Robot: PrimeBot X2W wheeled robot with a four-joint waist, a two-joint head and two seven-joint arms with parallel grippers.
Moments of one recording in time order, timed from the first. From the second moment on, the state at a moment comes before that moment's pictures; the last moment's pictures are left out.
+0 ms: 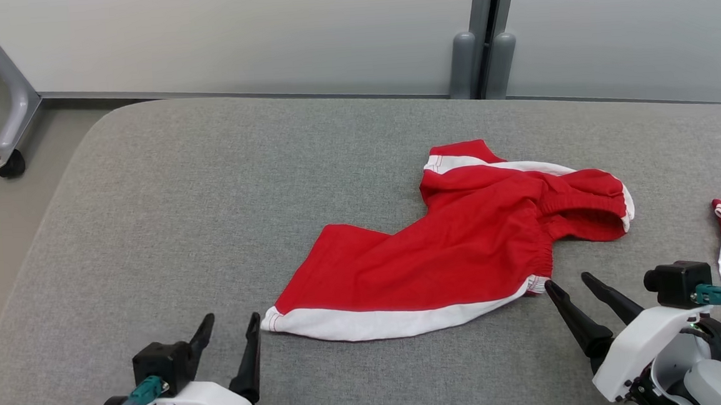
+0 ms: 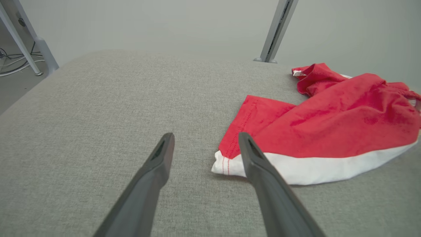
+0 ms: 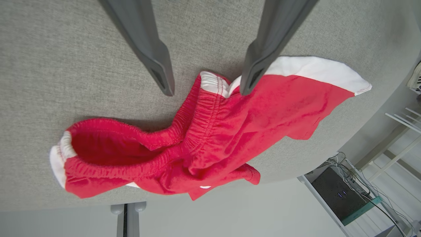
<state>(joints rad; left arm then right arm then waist) -0.09 0.28 -0.45 0.20 -0.56 0.17 -0.10 -0.26 -0.42 0.57 0.34 0.86 0.13 -0.07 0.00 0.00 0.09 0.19</state>
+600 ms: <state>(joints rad) -0.26 0.24 -0.56 0.48 -0.59 0.00 -0.02 -0.38 -0.40 0.71 0.48 0.88 0.13 -0.03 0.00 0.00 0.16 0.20</state>
